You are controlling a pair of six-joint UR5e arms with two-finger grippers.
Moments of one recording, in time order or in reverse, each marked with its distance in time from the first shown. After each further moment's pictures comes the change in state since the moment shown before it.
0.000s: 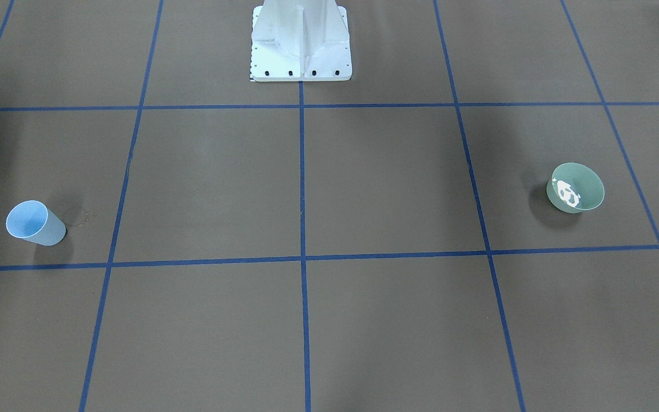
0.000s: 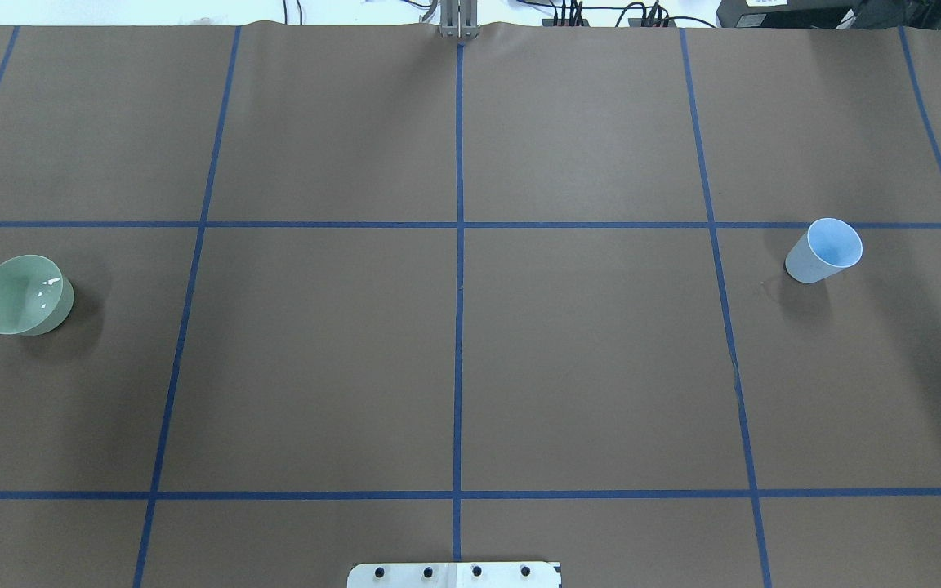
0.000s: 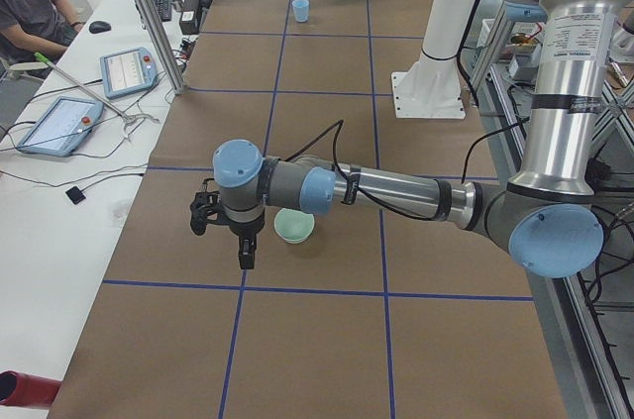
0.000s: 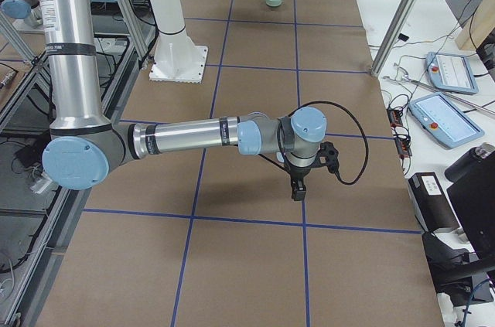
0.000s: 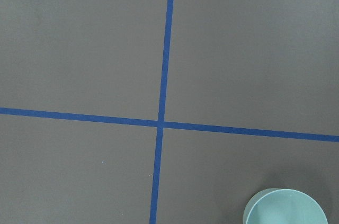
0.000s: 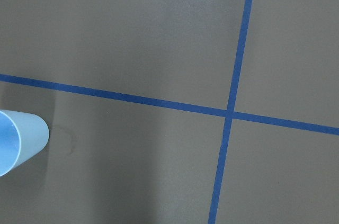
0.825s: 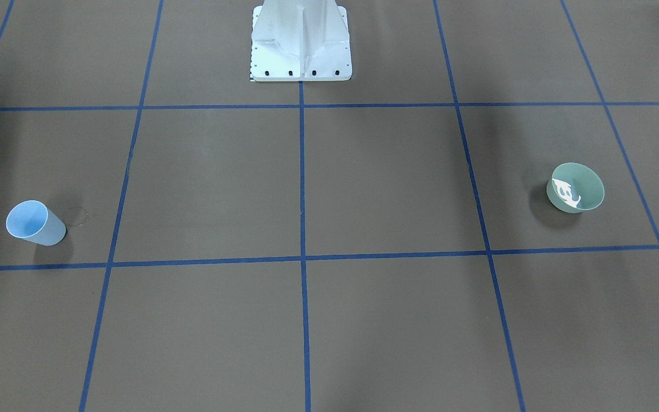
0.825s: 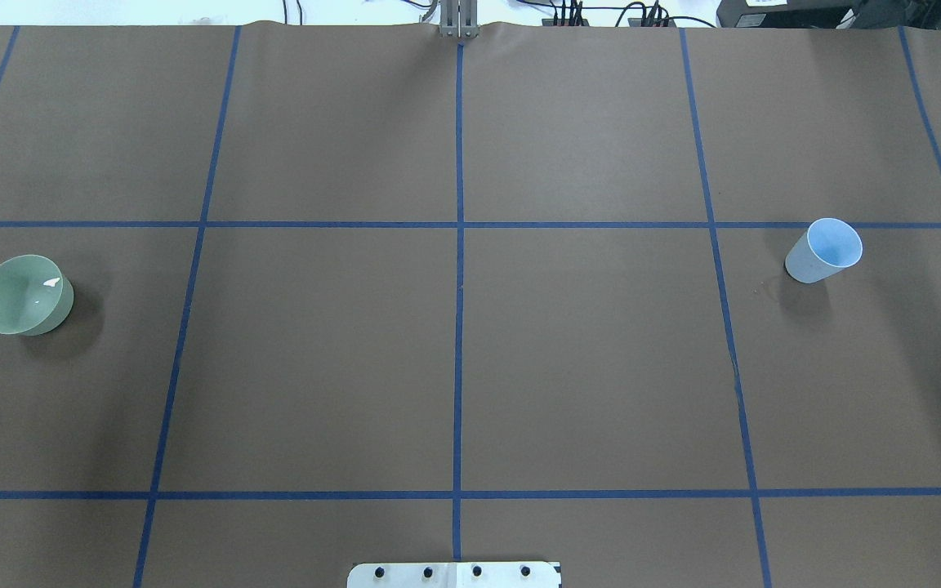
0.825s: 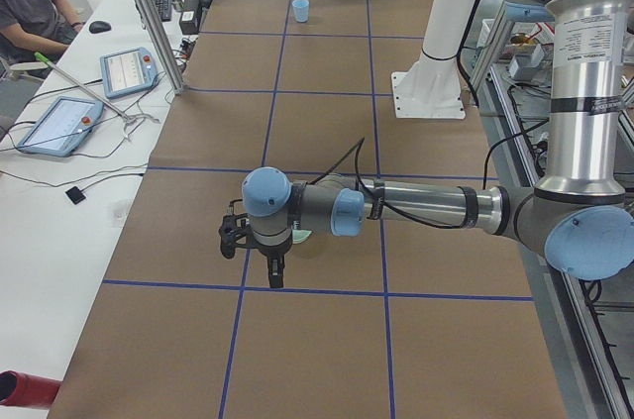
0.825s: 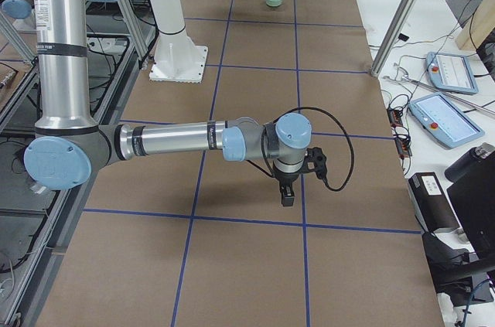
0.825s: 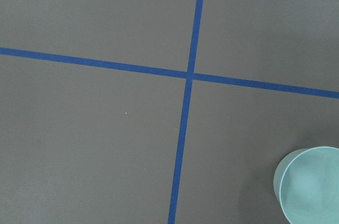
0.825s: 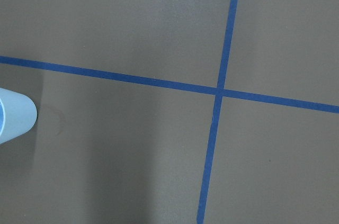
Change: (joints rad) left arm -0.002 0.106 -0.030 -0.026 -0.036 0.063; right arm 0.012 -0.072 0.042 0.036 -0.005 0.006
